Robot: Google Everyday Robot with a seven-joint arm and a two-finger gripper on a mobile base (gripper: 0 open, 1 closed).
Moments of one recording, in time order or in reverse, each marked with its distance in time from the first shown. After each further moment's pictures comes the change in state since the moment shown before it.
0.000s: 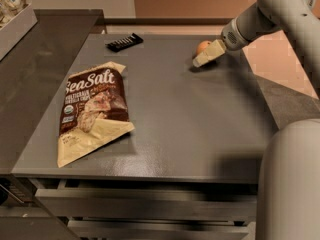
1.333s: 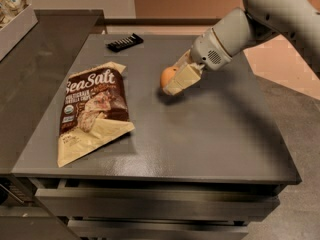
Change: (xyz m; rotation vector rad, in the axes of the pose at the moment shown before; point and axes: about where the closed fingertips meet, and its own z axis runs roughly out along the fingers) arm 0.002 0.233 -0.056 -0.499 -0.058 -0.391
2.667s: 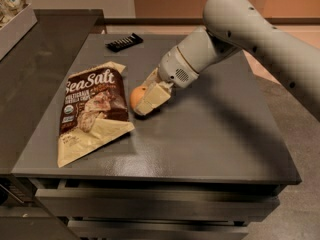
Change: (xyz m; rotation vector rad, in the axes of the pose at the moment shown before) arm -0.028 0.052 0.073 -0.155 -0.009 -0.079
